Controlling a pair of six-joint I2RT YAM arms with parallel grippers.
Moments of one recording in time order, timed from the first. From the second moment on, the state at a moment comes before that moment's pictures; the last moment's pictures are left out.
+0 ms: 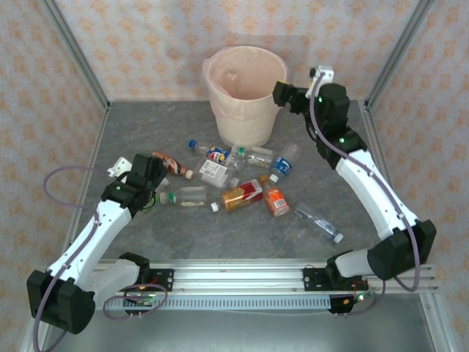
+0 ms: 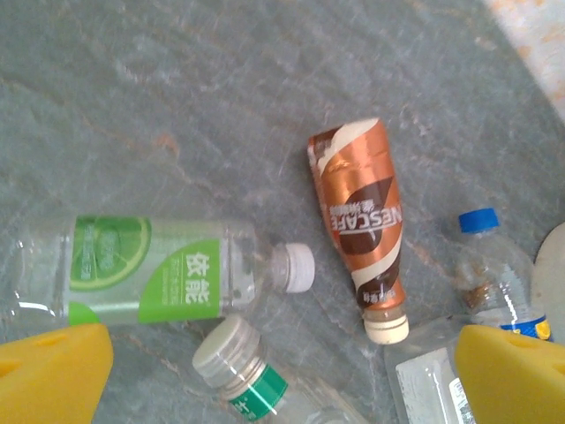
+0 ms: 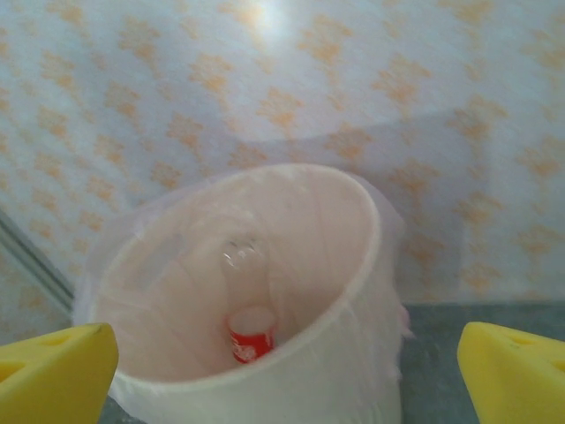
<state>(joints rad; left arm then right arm) -0.24 1.02 0.83 -0.78 -0.43 -1.18 0.35 1.34 1.33 -0.11 0.09 0.33</state>
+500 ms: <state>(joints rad) -0.02 1.35 0.91 -0.83 -0.12 -1.44 0.35 0.95 0.98 -0.21 0.40 0.37</state>
